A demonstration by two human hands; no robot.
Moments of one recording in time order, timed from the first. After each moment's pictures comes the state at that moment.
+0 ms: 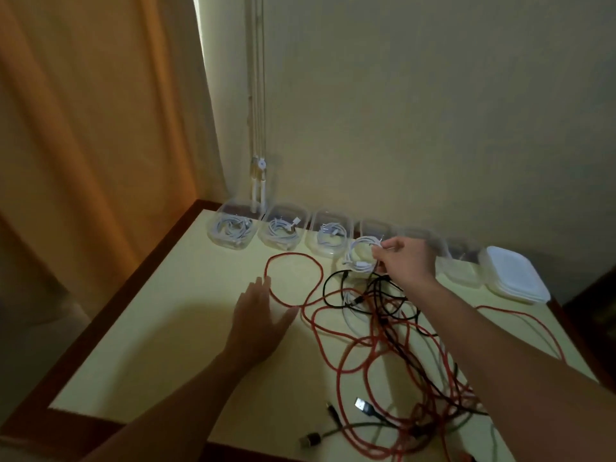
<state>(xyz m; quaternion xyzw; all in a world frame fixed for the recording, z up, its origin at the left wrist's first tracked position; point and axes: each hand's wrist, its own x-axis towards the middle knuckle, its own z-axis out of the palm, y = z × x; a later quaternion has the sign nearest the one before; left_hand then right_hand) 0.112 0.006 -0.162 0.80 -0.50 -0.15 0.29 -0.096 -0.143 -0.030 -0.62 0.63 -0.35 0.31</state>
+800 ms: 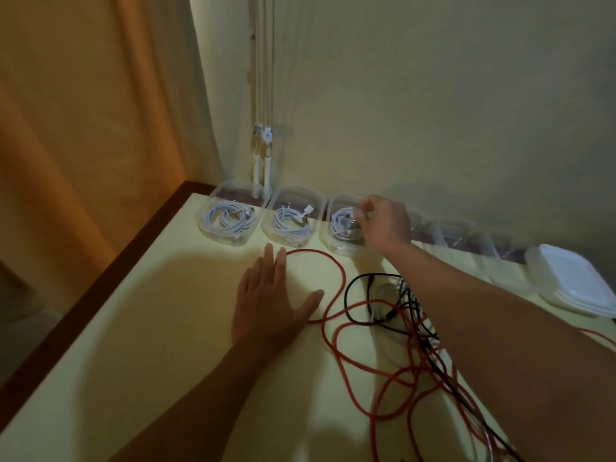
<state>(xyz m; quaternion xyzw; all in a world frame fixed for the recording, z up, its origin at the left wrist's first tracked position) 0.139 -0.060 -0.179 0.79 -0.55 -0.04 0.26 0.003 -0.262 -0.093 -0.77 0.58 -0.25 0.10</state>
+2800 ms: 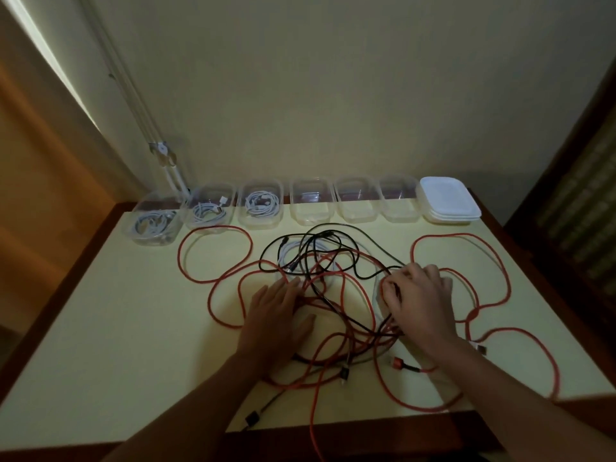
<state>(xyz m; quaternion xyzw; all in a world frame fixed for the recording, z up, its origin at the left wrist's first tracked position) -0.013 -0.007 -0.162 0.66 -0.73 -0.06 0.15 -0.281 -0.065 -0.129 -0.76 0.61 -0.19 -0.06</state>
